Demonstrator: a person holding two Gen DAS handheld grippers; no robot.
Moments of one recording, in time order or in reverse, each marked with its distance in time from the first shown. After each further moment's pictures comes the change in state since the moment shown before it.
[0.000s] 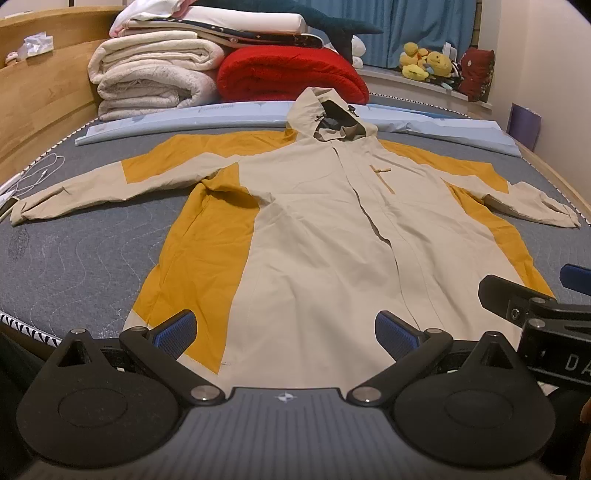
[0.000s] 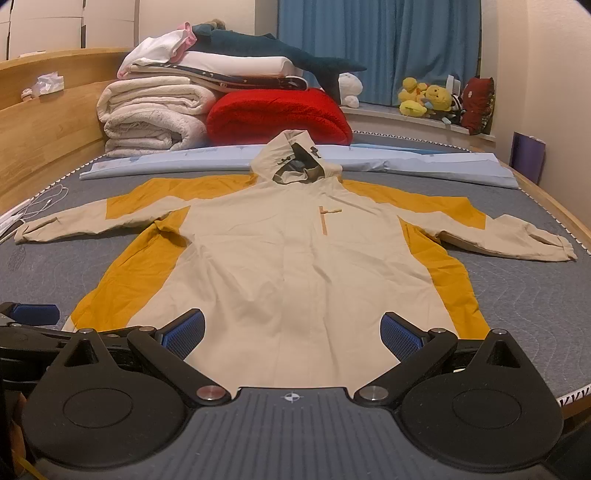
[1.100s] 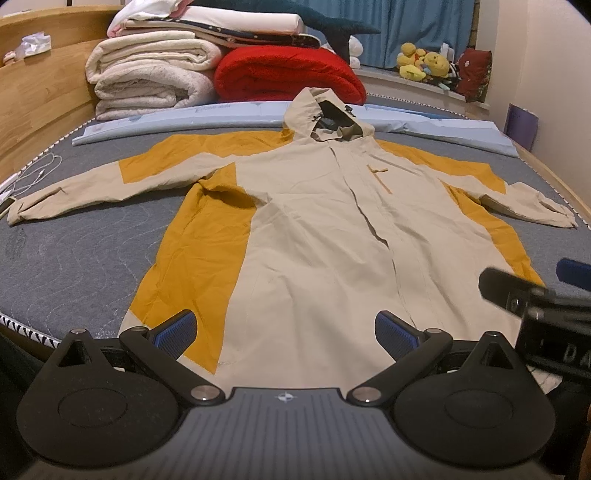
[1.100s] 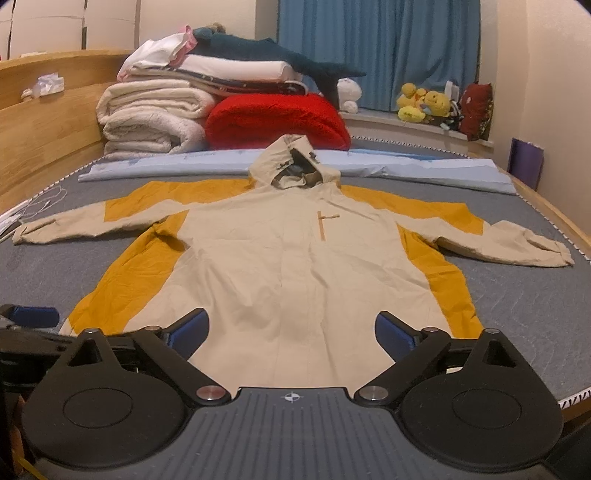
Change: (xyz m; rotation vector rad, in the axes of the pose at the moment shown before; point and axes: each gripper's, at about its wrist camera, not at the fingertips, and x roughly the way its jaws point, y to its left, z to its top) left arm -0.001 0.000 0.000 -0.027 0.004 -0.037; right arm -0.002 0.001 0.001 -0.005 -0.025 -0.017
